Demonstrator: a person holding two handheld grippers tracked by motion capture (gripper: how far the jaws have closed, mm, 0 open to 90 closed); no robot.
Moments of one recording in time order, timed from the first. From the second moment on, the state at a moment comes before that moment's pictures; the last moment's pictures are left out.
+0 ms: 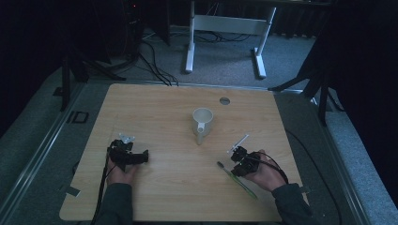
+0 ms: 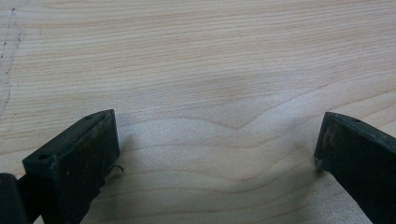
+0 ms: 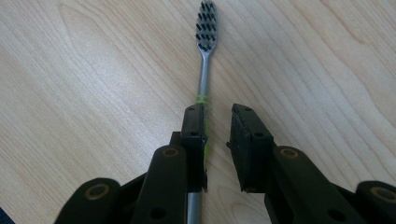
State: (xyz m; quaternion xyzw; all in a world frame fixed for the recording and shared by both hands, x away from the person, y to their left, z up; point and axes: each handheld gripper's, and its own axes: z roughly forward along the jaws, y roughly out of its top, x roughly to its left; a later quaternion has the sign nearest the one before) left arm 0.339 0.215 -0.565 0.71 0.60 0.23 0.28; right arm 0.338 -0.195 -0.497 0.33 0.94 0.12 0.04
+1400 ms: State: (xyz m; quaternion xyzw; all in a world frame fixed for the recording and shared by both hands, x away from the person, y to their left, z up) left arm 0.339 0.215 -0.565 0.71 0.60 0.23 0.28; right arm 0.340 -0.186 -0.516 0.32 0.95 0.04 0.00
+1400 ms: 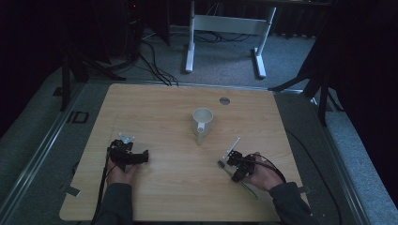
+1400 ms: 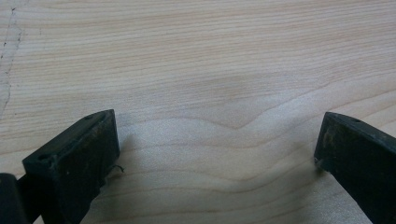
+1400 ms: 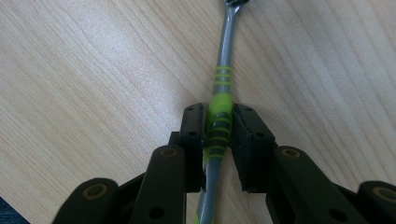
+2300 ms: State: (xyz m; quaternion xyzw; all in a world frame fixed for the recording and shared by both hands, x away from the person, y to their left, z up) left arm 0.339 0.215 -0.565 0.71 0.60 0.23 0.28; right arm 0.347 -0.202 -0.494 0.35 0.93 0.11 0.00
